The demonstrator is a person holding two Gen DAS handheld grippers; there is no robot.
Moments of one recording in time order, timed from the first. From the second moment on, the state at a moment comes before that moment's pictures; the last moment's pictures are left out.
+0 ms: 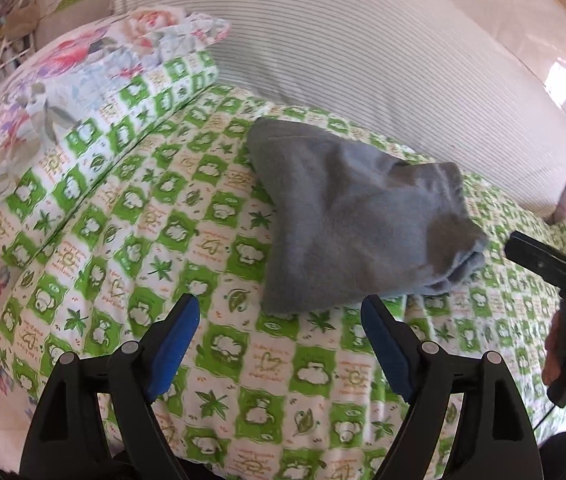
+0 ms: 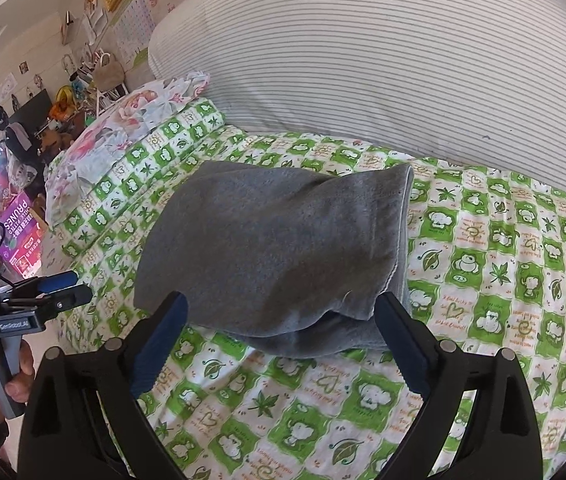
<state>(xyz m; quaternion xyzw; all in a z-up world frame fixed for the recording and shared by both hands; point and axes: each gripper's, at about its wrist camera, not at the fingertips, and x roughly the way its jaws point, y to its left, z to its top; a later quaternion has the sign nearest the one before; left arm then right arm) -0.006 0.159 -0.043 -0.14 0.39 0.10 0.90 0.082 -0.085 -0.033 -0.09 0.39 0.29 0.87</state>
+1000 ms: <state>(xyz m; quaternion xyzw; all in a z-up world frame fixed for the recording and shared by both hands) -0.029 0.137 -0.017 -0.08 0.33 0.11 0.93 0.058 -0.056 -0.028 -0.15 0.39 0.30 0.86</state>
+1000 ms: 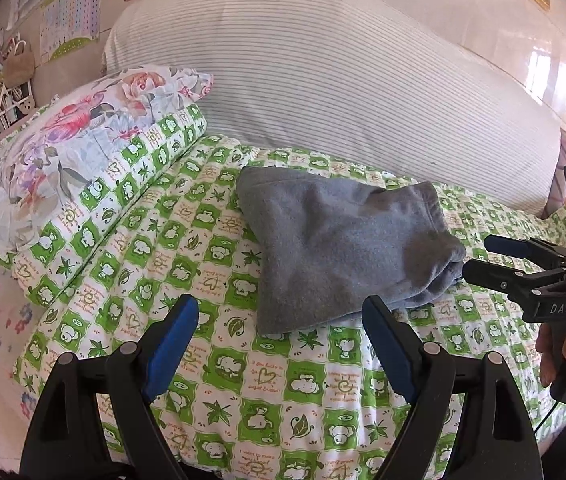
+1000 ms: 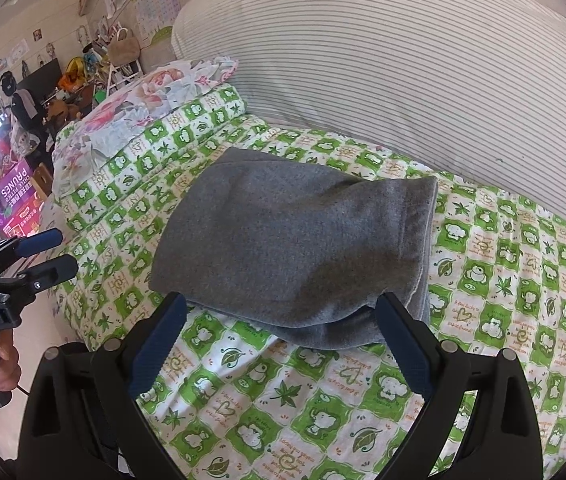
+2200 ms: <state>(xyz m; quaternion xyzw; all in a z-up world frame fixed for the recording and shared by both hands) -0.016 0.136 -0.019 -0.08 0.34 0.09 0.93 0.061 -0.060 -0.030 -0.14 0.39 0.31 0.86</state>
